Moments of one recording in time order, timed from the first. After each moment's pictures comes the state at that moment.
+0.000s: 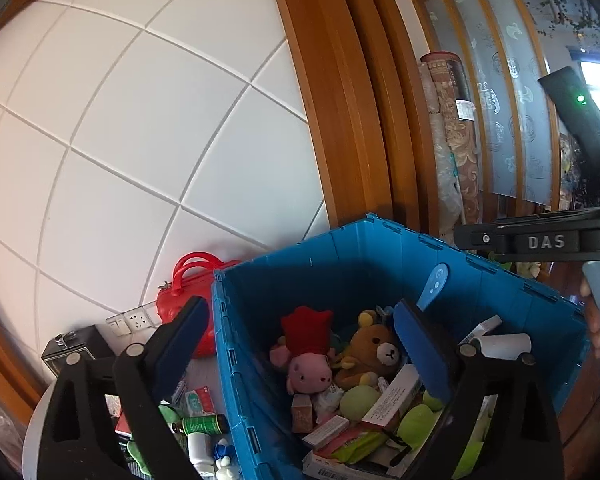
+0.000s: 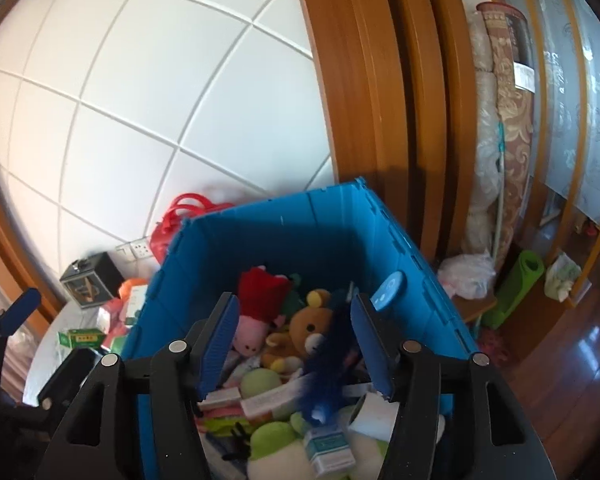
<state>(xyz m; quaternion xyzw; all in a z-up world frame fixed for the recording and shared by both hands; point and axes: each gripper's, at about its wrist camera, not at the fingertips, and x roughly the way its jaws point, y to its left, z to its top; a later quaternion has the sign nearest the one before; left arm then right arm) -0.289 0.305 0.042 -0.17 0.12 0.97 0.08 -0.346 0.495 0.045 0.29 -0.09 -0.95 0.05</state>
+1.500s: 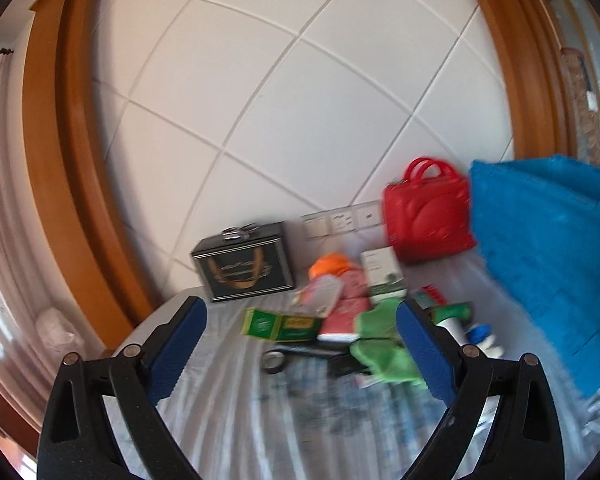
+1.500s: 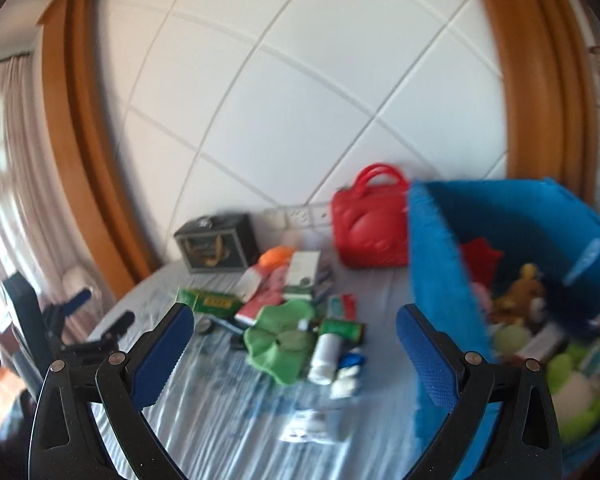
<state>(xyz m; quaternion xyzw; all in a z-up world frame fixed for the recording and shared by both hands) -0.192 -0.133 -0.066 -0.20 0.09 0.97 -0.13 -0.263 0.147 -0.024 0.25 -0.04 -0.94 0.22</state>
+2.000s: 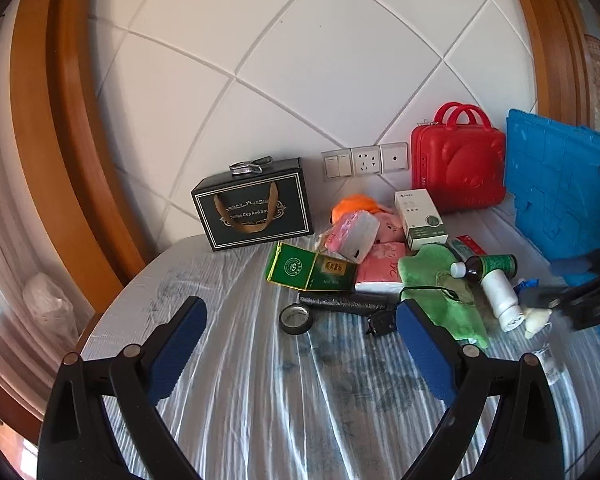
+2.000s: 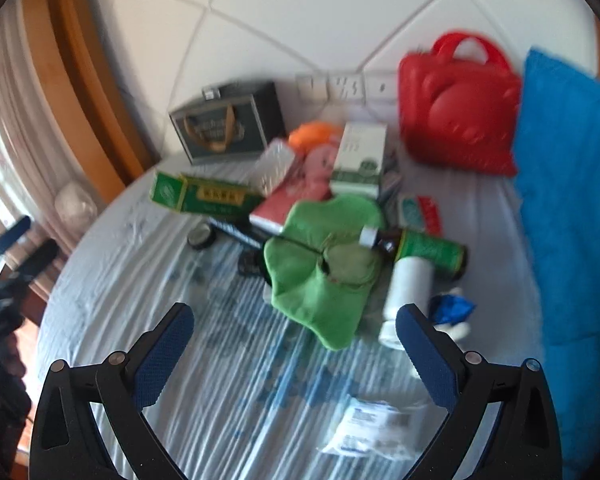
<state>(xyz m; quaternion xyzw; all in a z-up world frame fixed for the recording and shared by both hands) -0.237 -0.213 -0.143 -0.27 0.05 0.95 -0.12 -0.385 0.011 -0.211 0.42 0.01 -0.87 0.25</state>
